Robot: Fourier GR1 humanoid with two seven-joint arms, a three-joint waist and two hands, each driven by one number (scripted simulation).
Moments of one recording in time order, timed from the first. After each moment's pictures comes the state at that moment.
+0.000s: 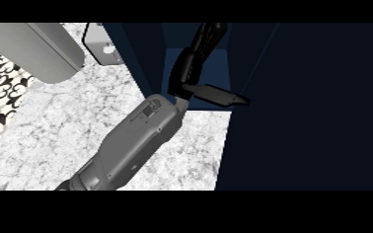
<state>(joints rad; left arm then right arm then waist) -0.86 0.00 -0.51 -0.93 0.61 0.35 -0.40 -0.62 -0.24 -0.05 -2.40 -0.20 -0.12 0.96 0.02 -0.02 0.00</state>
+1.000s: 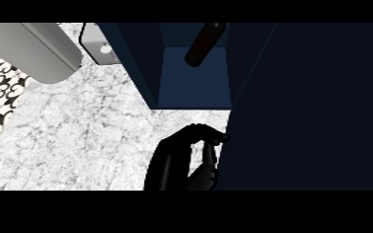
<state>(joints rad) -0.26 0.09 -0.84 -1.74 0.49 0.70 -0.31 -0.63 -0.24 0.03 -2.43 -0.14 -0.16 0.98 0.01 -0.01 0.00</state>
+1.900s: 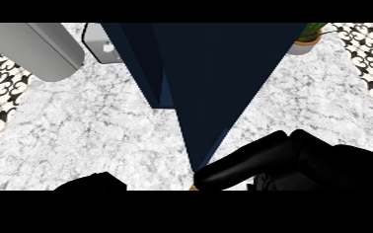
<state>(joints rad) 0.13 0.55 -0.70 -2.15 0.64 0.37 -0.40 -0.65 -0.12 0.27 -2.40 -0.20 -0.11 0.99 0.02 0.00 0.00</state>
